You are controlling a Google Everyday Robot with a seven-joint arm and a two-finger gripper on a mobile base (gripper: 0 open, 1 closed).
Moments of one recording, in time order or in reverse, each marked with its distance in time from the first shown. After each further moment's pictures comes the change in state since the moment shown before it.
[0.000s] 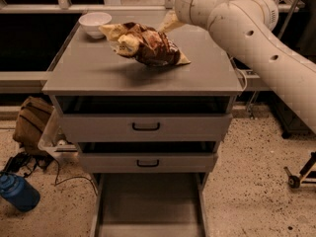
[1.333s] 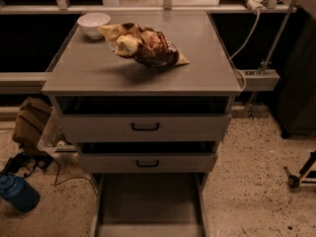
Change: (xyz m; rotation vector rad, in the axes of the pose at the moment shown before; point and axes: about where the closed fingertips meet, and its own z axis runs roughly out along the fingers) arm -0.026 -0.167 -0.138 0.250 0.102 -0.232
